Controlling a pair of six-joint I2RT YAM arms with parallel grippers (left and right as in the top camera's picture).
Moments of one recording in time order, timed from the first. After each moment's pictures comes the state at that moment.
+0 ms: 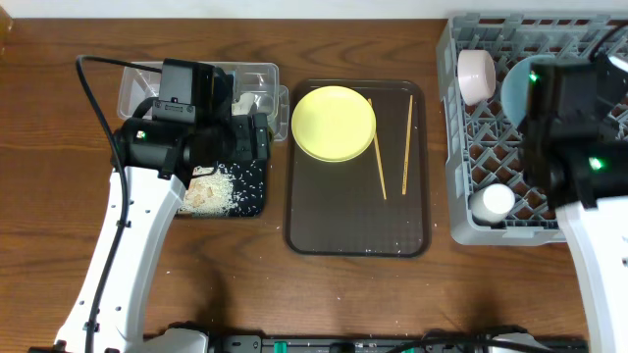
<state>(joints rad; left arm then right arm) -0.17 1.41 1.40 -1.02 0.23 -0.25 0.13 1.35 1.46 -0.96 0.78 0.52</state>
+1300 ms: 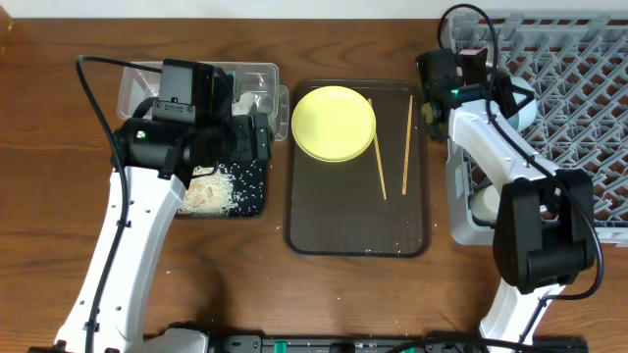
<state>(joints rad) -0.17 1.41 1.40 -1.02 0.23 -0.25 0.24 1.99 1.46 -0.63 1.37 -0.12</state>
